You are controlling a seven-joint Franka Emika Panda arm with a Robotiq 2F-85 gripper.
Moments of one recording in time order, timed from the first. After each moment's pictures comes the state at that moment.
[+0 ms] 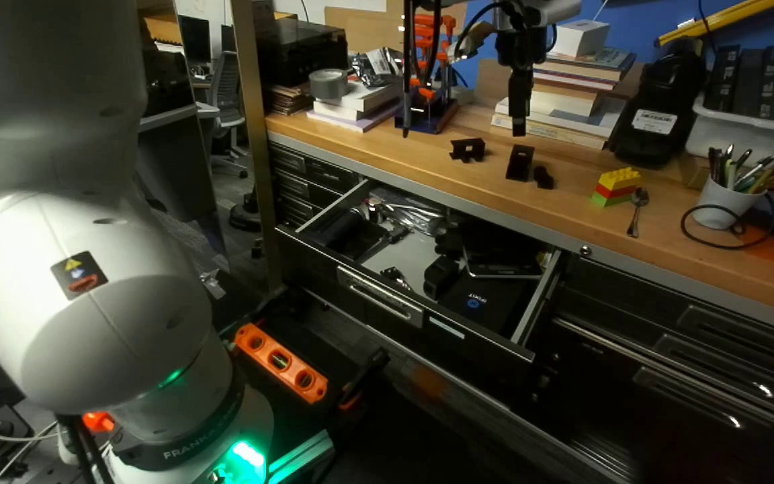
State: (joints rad) arm -0.09 0.28 -0.01 -1.81 -0.26 2.17 1.32
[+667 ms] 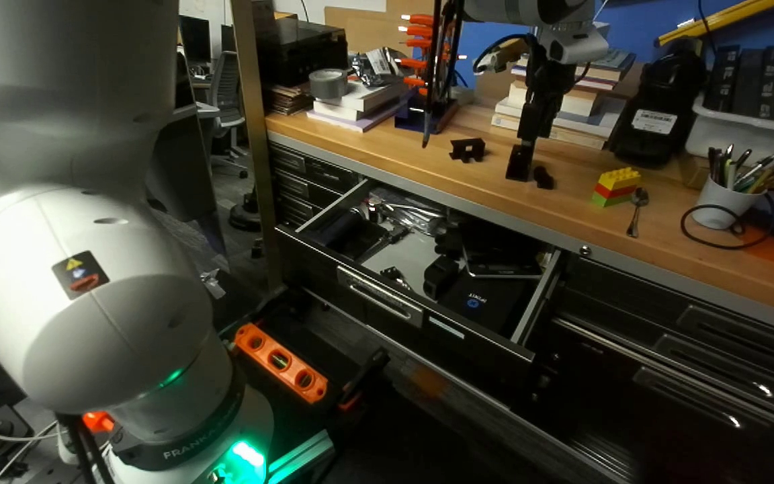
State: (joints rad) arm -0.08 0.41 -0.11 -1.71 -0.02 2.17 1.37
